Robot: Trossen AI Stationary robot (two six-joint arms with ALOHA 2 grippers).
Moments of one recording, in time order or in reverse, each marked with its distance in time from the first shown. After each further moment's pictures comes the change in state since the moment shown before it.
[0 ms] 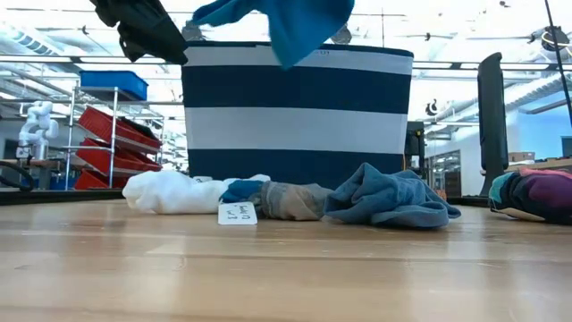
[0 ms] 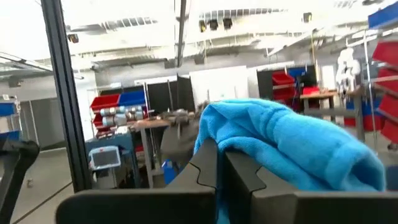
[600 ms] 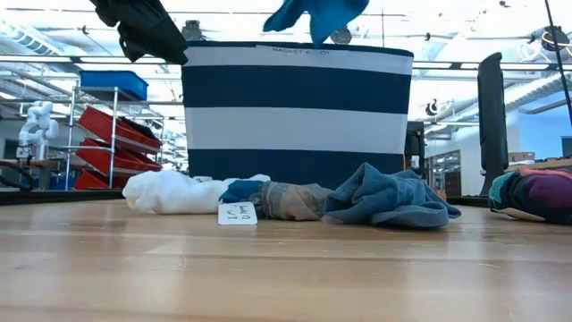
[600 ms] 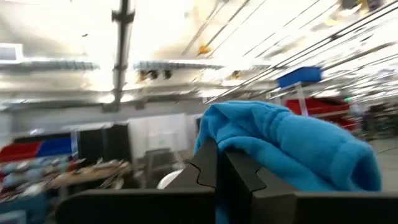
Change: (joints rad) left arm 0.000 0.000 0.000 0.000 0.000 0.000; right arm -0.254 -0.189 0.000 0.009 0.012 -0.098
